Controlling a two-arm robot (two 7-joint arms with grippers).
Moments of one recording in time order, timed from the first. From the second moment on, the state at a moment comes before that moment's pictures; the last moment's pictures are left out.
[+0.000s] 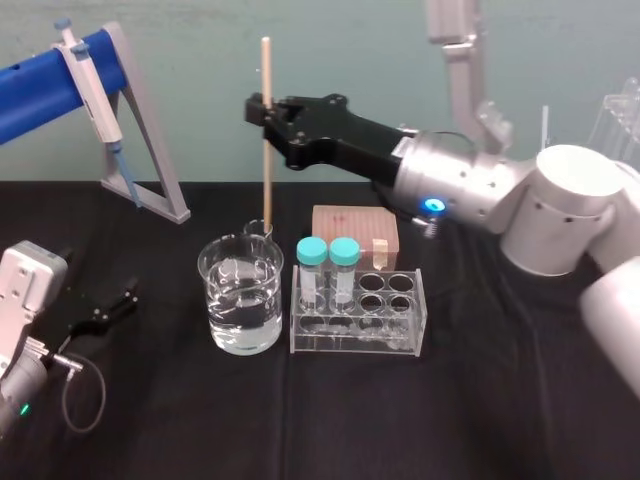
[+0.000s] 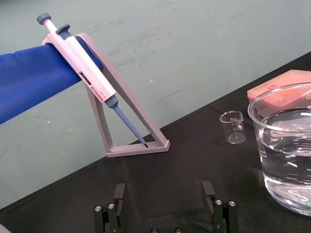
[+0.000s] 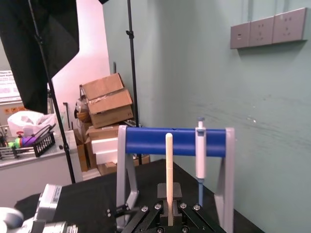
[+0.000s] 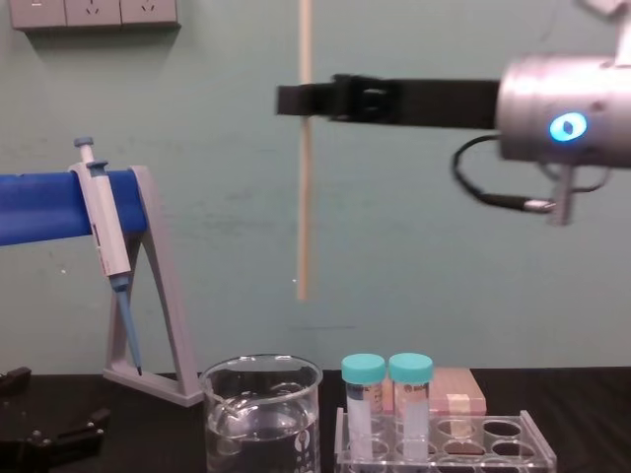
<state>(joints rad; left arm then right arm) -0.20 0.60 0.45 -1.41 -0.25 -0.12 0.03 0.65 0.34 -0.51 -1.47 0.61 0.23 0.57</state>
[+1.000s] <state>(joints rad) -0.20 0.60 0.45 -1.41 -0.25 -0.12 0.03 0.65 0.17 -0.59 -1.07 0.51 -0.01 0.56</state>
